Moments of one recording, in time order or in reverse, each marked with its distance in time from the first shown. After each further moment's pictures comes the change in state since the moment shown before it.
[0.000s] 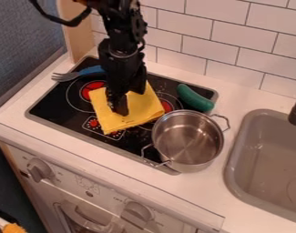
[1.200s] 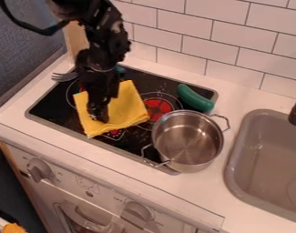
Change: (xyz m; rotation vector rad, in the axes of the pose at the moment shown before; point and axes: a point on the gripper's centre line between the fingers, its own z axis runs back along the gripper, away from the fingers) arm 0.043 0.033 0.000 -0.026 -0.168 0.288
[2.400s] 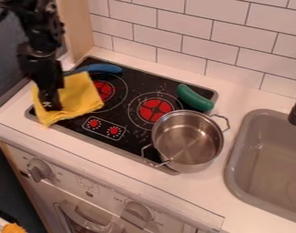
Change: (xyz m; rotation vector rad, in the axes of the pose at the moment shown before) arm 0.099 0.010 -0.028 0.126 -0.024 0.326
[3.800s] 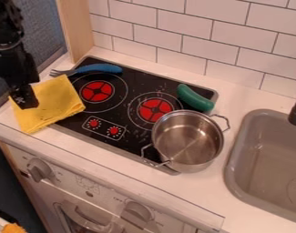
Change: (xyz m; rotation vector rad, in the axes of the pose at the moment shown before) arm 0.023 0.005 0.034 -0.063 0.120 0.084
